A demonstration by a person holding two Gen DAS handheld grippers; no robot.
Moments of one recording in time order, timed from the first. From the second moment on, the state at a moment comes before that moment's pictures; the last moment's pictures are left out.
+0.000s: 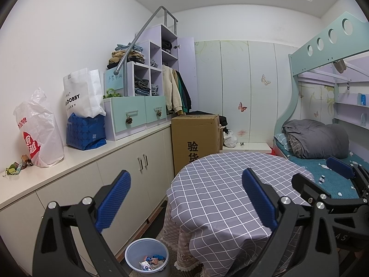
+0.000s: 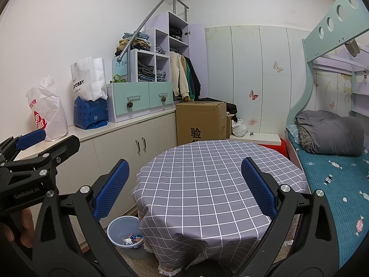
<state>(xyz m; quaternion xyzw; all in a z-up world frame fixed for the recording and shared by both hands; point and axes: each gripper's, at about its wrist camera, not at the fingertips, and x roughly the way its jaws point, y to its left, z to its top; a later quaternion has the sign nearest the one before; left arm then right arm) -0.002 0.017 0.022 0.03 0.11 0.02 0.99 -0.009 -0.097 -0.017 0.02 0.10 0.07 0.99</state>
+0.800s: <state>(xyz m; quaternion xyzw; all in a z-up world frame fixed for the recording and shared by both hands) -0.002 0.021 0.020 0.03 0.12 0.01 0.99 -0.007 -0.099 -0.021 0.03 0.11 0.07 0.99</state>
